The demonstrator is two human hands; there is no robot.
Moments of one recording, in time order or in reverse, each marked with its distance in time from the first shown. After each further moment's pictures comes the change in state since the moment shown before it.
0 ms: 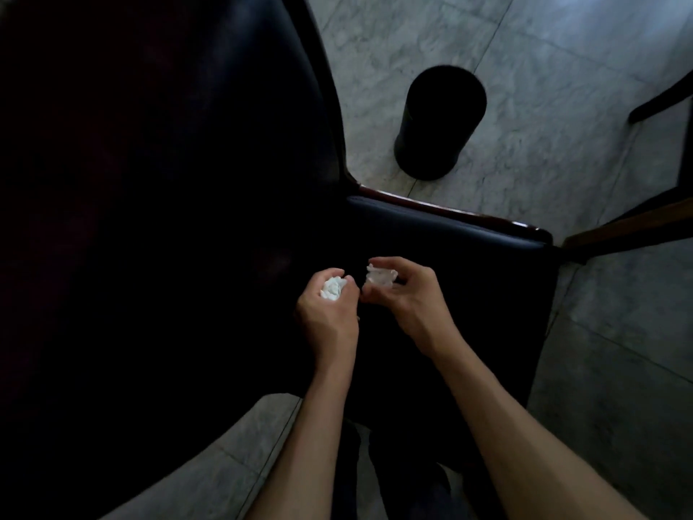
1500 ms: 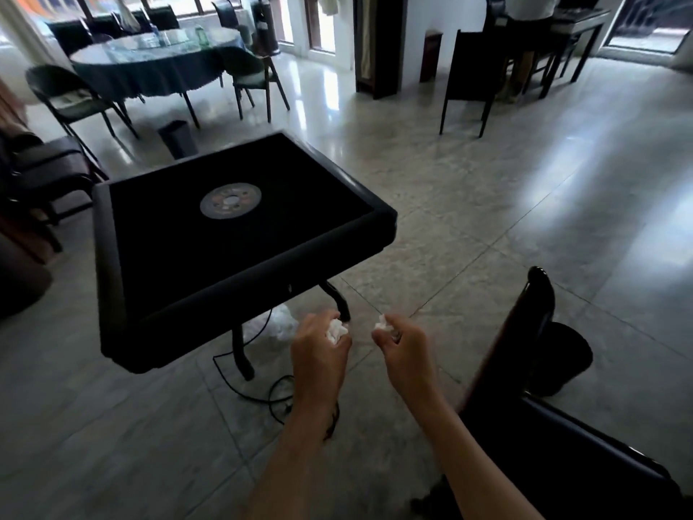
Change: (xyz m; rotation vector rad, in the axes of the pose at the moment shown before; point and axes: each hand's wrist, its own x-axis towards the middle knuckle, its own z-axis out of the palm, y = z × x) left_hand 0.027 0.186 -0.537 0.115 0.370 0.641; right_hand -0.204 -0.333 0.399 -0.475 0.105 -0.725
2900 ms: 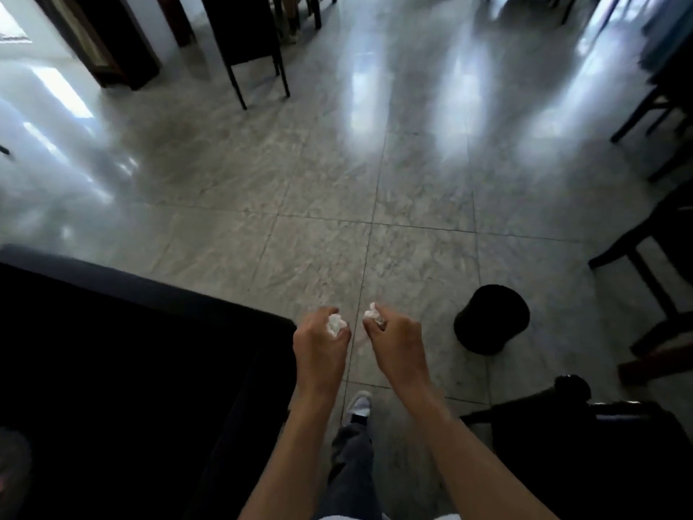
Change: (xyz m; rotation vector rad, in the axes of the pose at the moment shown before) left_hand 0.404 0.012 0.380 -0.068 -0.609 0.266; right_hand 0.441 0.156 0.020 -0.178 0.432 0.494
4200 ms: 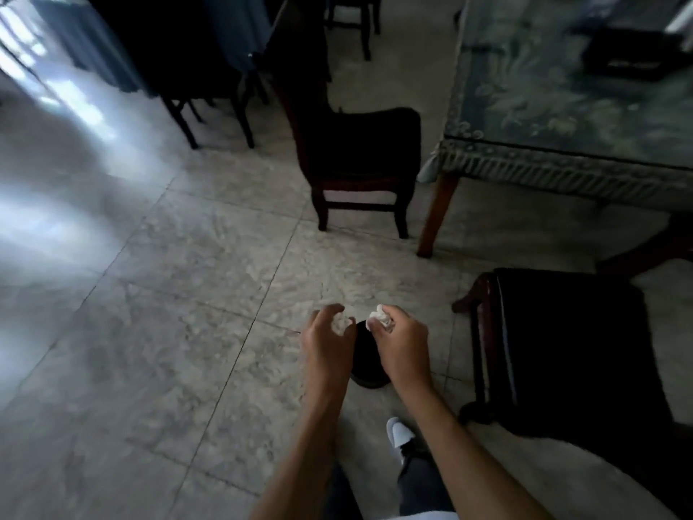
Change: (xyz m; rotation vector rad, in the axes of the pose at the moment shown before) left_hand 0.267 0.304 0.480 -0.185 -1.196 0.673; right_hand 0.356 0.227 -0.211 0.133 1.226 1.018
